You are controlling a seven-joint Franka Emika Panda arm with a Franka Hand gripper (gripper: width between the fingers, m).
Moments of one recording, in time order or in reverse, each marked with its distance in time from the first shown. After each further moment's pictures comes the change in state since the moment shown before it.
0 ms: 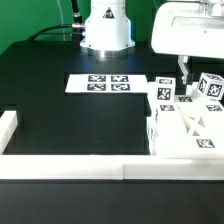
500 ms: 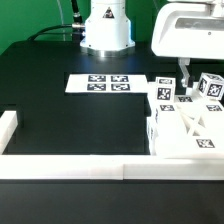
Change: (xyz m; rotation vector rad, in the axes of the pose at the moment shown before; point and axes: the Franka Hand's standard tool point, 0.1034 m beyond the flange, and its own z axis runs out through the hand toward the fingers) arm 0.000 0.004 0.003 -0.017 0.020 -0.393
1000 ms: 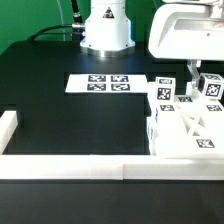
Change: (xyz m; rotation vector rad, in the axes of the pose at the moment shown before) arm 0.000 0.001 0.000 0.000 0.001 0.013
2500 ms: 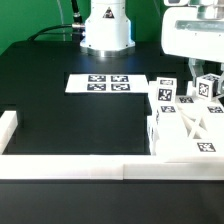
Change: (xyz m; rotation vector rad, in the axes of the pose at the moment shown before) arm 0.003 0.004 0.001 0.047 0.005 1.103
